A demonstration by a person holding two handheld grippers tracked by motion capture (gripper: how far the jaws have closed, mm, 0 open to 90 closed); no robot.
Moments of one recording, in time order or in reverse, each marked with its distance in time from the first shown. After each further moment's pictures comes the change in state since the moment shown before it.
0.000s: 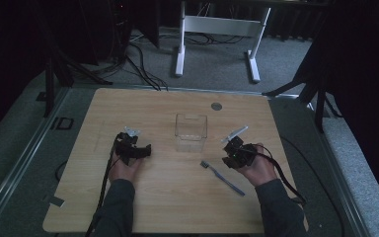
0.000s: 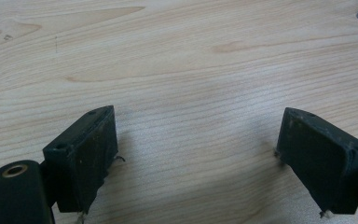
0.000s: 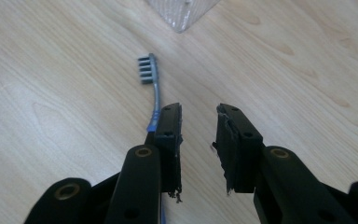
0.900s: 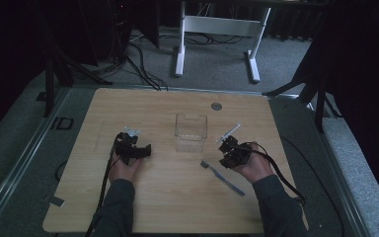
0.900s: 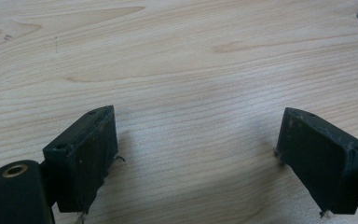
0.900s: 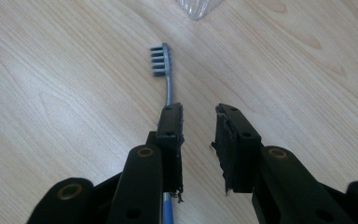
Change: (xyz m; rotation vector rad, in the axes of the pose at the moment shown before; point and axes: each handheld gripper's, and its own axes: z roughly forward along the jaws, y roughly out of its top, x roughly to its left) left arm 0.000 0.000 0.000 -0.001 0.000 -0.001; right arm 0.002 0.010 0.012 0.086 0.049 -0.028
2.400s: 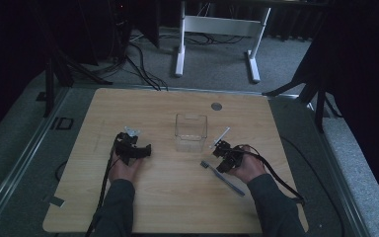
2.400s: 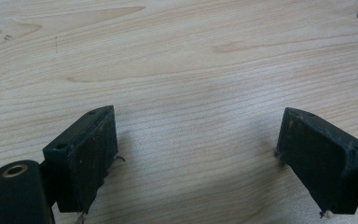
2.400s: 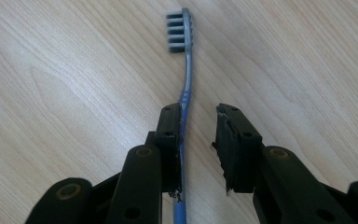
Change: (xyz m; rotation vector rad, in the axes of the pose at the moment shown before) left arm 0.000 0.000 0.000 0.000 0.000 0.000; right arm 0.005 0.005 0.031 0.143 0.055 -0.024
